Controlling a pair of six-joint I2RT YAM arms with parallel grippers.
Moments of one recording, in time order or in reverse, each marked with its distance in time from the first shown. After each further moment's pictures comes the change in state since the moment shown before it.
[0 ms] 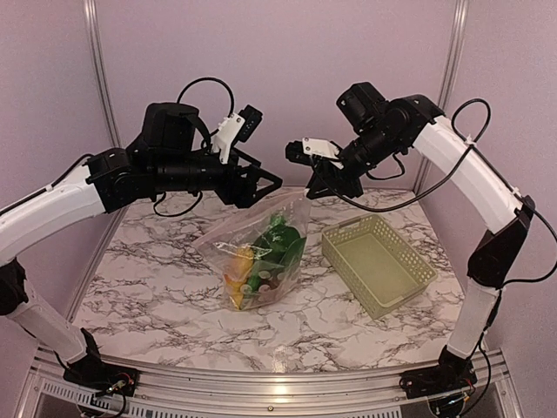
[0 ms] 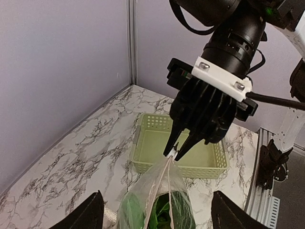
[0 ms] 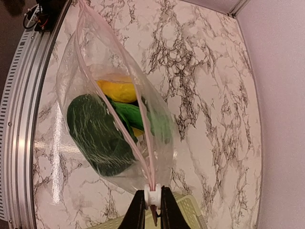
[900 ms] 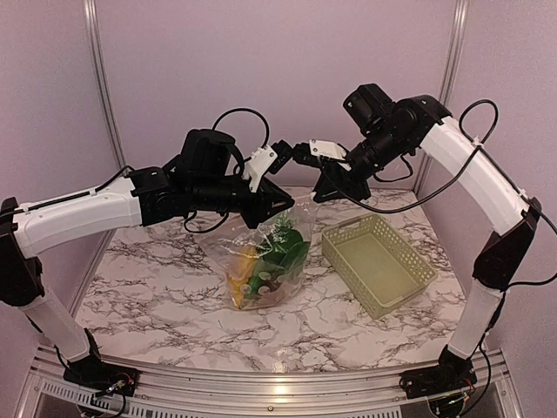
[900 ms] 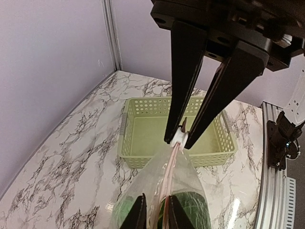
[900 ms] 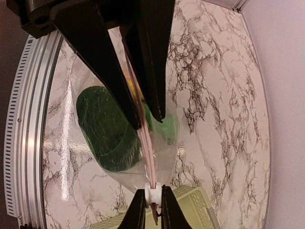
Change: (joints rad) left arm -0.036 0.180 -0.047 0.121 0.057 0.107; right arm -0.012 -0.040 -0.039 -0.027 -0.016 0.014
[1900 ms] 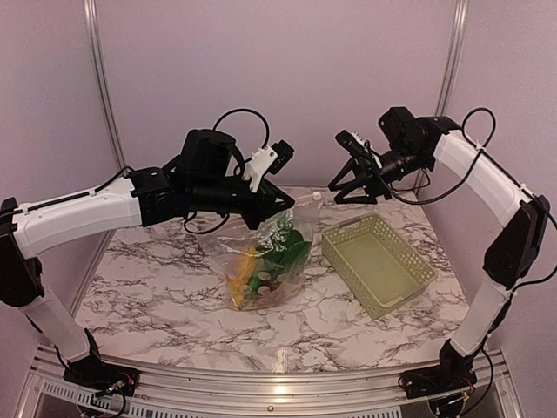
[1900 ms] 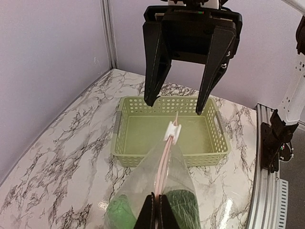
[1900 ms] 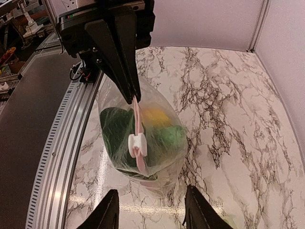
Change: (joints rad) left arm -0.004 0.002 0.000 0.002 0.015 -0.040; right arm -0.283 -0.059 -0.271 0.101 -0.564 -0.129
